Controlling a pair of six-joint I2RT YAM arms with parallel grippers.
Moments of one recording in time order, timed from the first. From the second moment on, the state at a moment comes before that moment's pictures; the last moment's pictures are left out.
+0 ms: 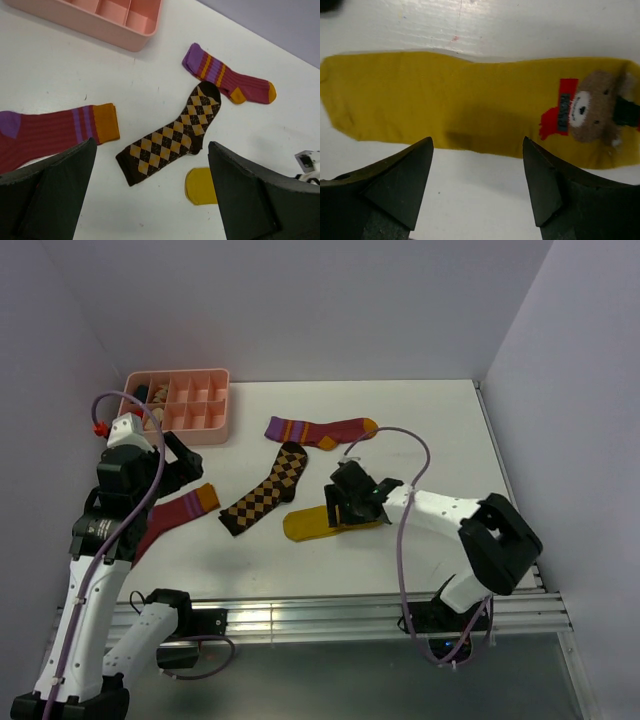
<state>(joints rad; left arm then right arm) -0.15 0.76 1.05 -0.70 -0.13 -0.51 0.72 1.47 0.86 -0.40 0.12 0.57</state>
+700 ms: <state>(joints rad) -0.17 0.94 0.93 -0.52 0.06 -0.58 0.26 1.79 1.09 -0.41 0.24 0.58</state>
